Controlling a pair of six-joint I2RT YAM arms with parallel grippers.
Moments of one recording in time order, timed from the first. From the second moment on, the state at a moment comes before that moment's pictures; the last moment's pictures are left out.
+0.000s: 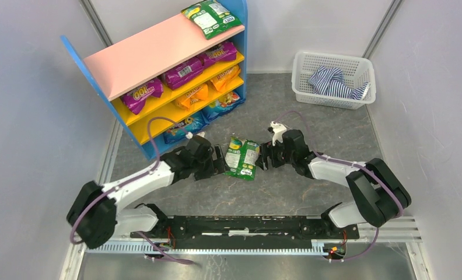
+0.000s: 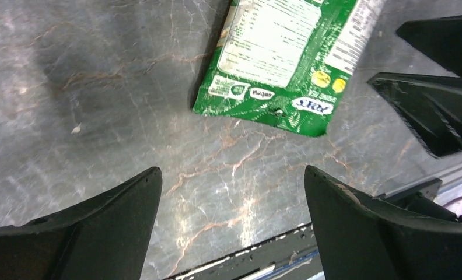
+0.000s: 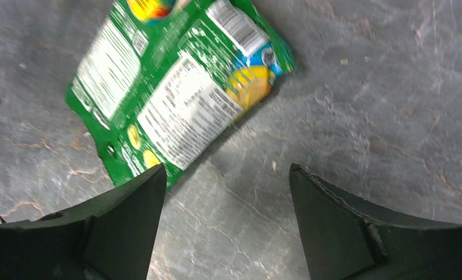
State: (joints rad) left arm -0.71 1.14 0.64 -0.40 0.01 -0.90; right arm 0.54 1.43 0.53 0.19 -0.26 0.23
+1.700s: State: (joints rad) left arm -0.60 1.38 0.51 0.17 0.36 -0.91; right arm 0.49 1.65 0.55 0.51 -0.54 0.57
